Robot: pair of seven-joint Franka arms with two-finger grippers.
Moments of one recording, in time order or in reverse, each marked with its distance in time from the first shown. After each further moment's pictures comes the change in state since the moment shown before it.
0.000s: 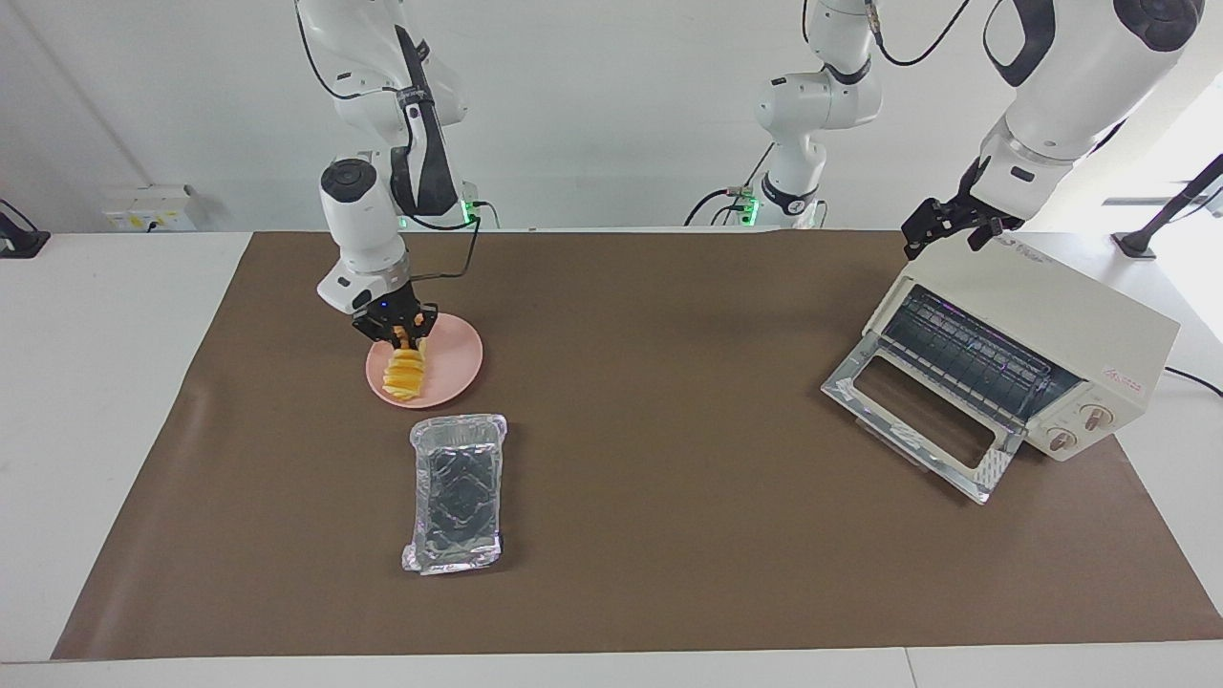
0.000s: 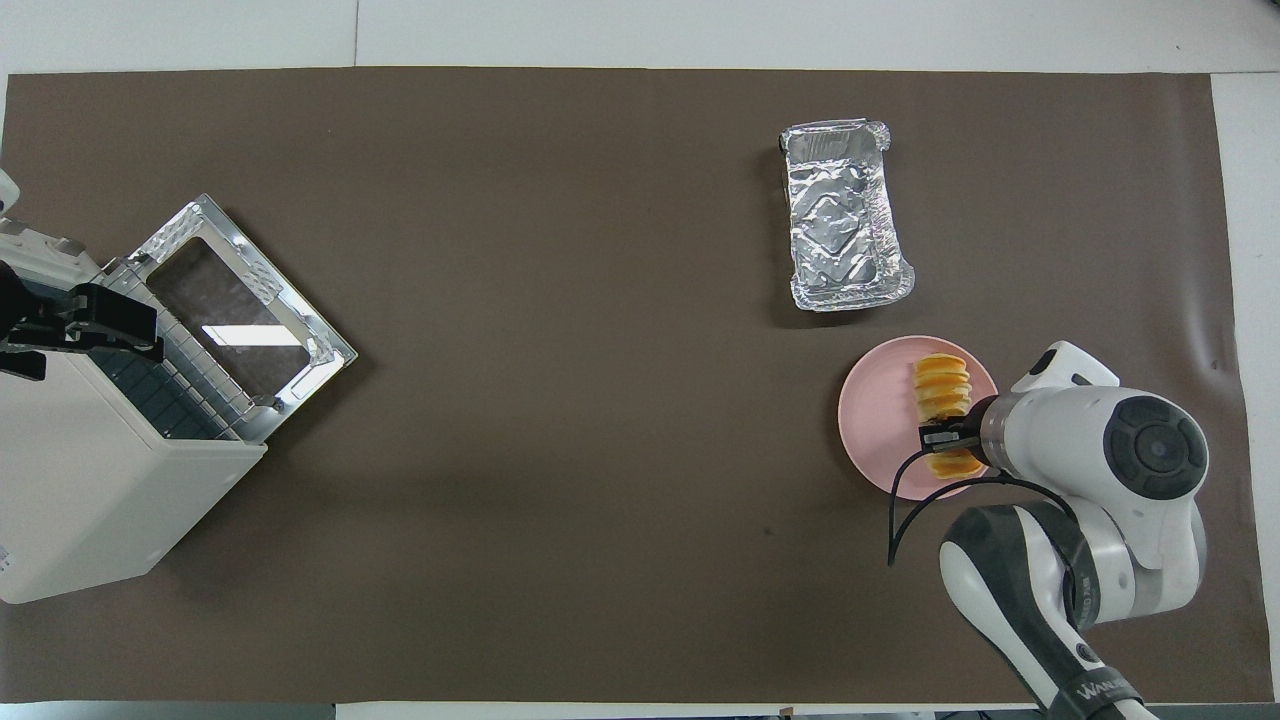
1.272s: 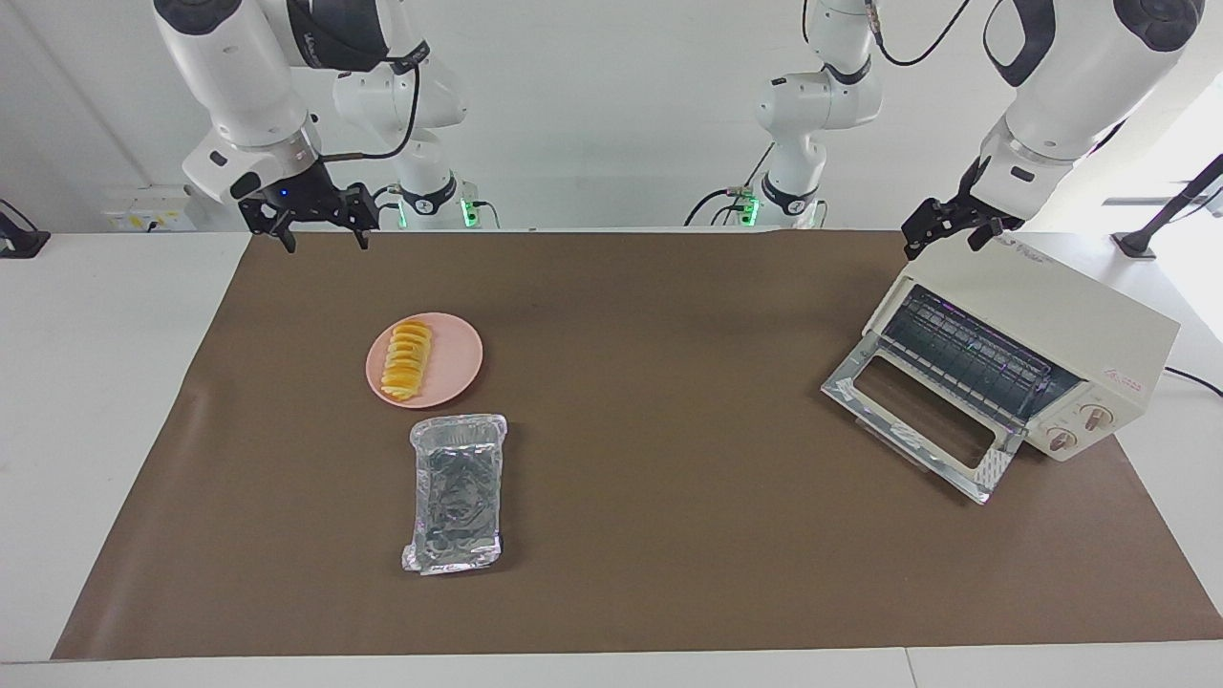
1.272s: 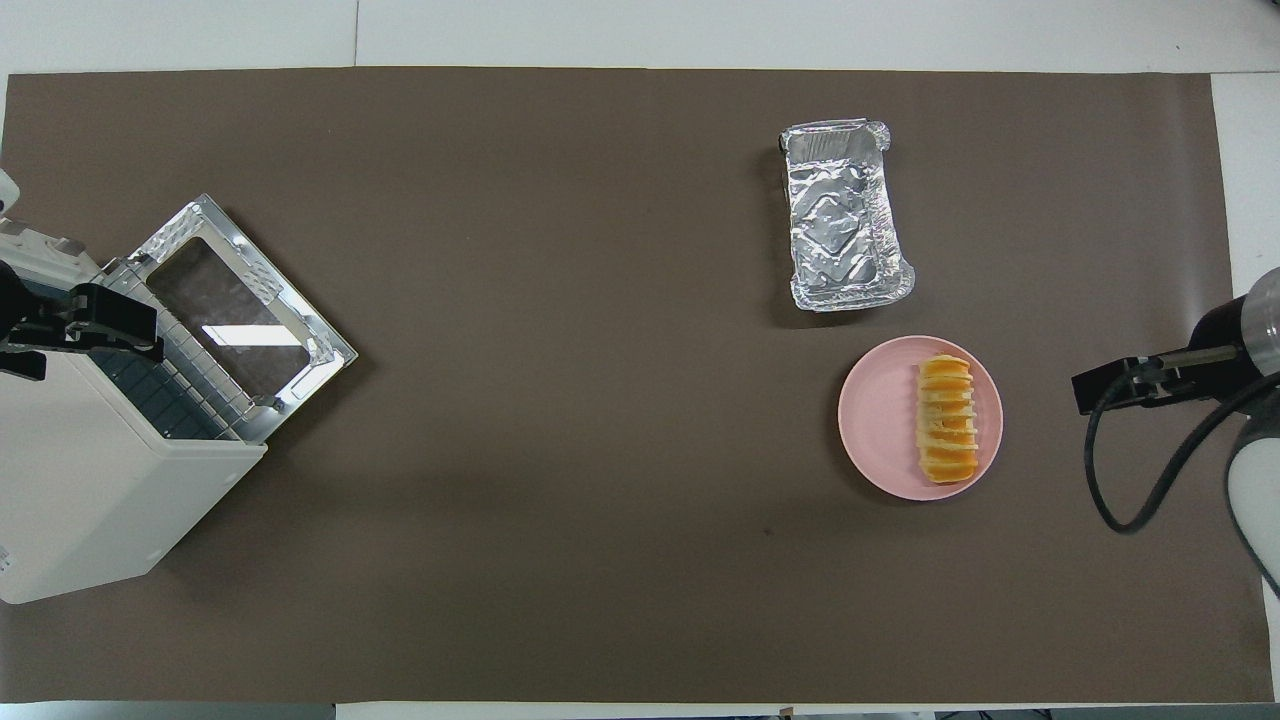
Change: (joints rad) left arm 0.000 0.000 0.000 0.000 0.000 0.000 0.000; right arm -0.042 -0.022 -0.009 0.769 0.013 -0.989 -0.065
